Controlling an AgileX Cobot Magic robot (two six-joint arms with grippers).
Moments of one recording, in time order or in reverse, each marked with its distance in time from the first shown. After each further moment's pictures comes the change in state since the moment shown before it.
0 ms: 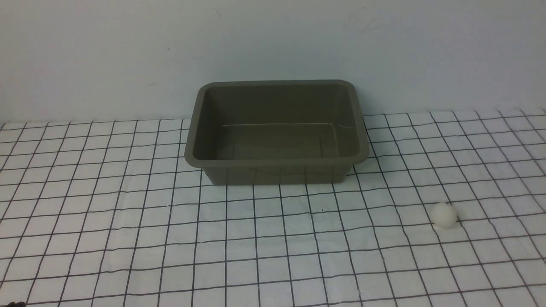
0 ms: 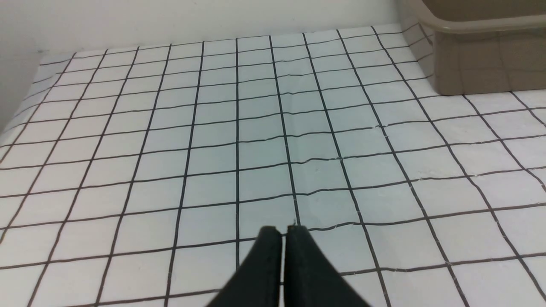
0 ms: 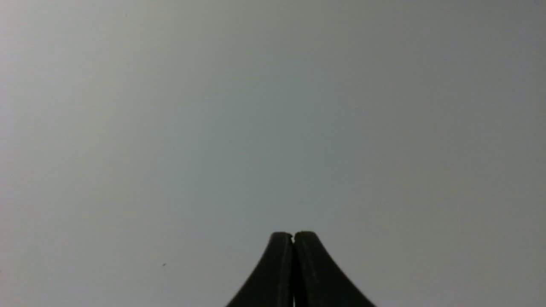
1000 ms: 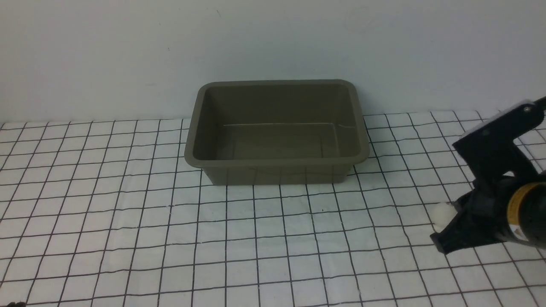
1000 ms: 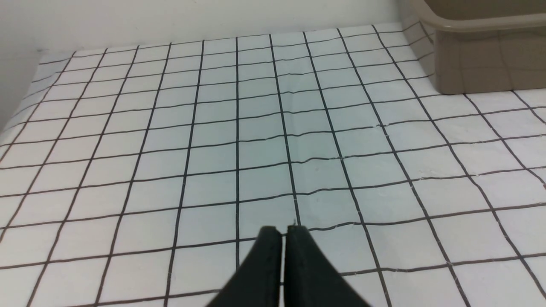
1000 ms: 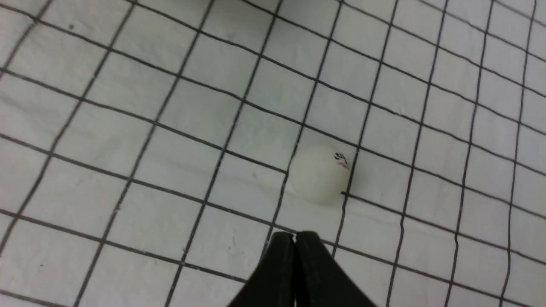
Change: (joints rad) right arm 0.485 1.022 -0.062 0.082 0.618 -0.078; left arm 0.000 0.000 0.000 0.000 0.002 0.000
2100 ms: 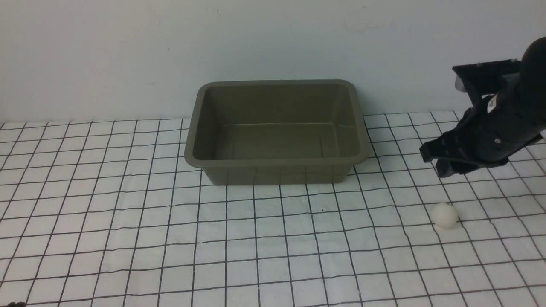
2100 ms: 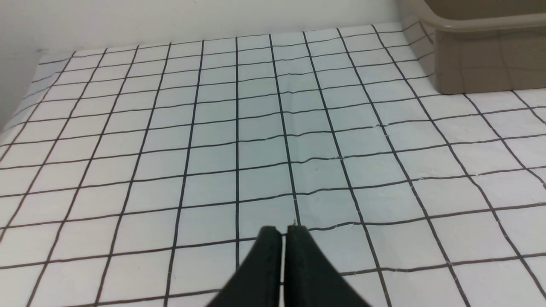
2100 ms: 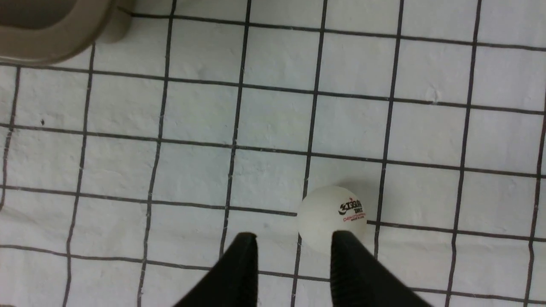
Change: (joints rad) right arm -0.331 0.378 -0.486 0.672 0.220 -0.534; left arm 0.000 0.000 0.000 0.000 0.000 0.000
